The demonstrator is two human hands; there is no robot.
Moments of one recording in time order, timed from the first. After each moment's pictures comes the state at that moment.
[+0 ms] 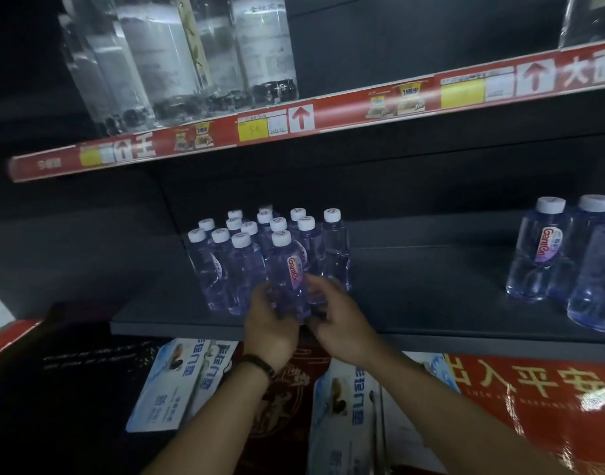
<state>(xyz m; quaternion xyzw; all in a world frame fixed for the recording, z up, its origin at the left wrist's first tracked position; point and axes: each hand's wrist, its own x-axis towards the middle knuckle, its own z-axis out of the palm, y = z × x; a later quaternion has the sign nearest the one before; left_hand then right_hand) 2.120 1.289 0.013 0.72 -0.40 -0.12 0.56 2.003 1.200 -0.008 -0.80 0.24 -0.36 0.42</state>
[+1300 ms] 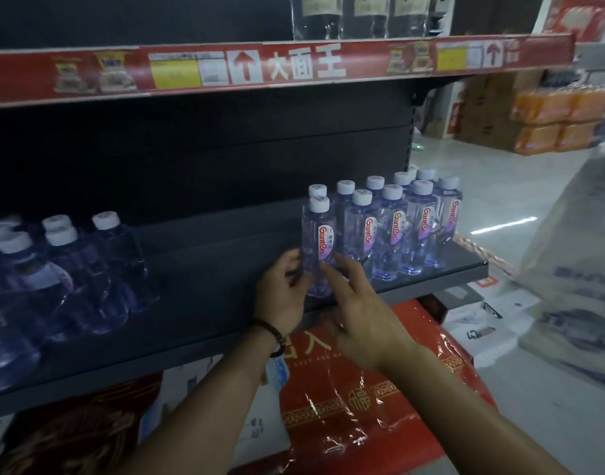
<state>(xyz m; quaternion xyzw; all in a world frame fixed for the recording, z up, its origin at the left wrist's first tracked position) 1.868 1.124 -0.012 0.51 -0.60 -0.31 0.54 1.697 1.169 -0.009 -0.83 0.48 -0.28 0.06</state>
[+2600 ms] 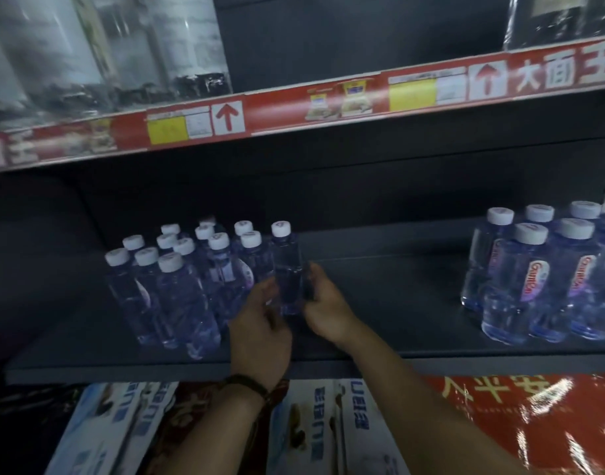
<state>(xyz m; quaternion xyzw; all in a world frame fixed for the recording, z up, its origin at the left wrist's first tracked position) 2.086 1.220 0.003 0.67 -0.50 -0.04 0.54 1.986 1.108 -0.003 -0.71 0.33 -0.36 0.50</state>
